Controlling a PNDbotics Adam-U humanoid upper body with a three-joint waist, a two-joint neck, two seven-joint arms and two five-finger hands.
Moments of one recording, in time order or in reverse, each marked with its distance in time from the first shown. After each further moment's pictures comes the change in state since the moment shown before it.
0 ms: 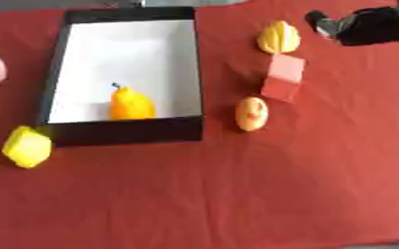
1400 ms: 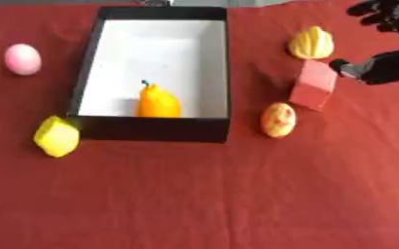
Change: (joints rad) left arm -0.001 0.000 -0.001 0.000 0.000 0.004 -0.004; right arm -0.036 -0.001 0.115 0.175 0.125 -0.075 0.234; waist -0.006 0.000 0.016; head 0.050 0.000
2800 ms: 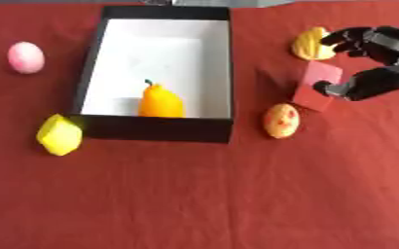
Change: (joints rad) left arm 0.000 0.000 -0.001 0.006 0.000 0.009 -0.010; right arm -0.059 0.038 0.089 0.119 -0.049 -0.078 0.123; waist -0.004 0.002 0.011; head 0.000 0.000
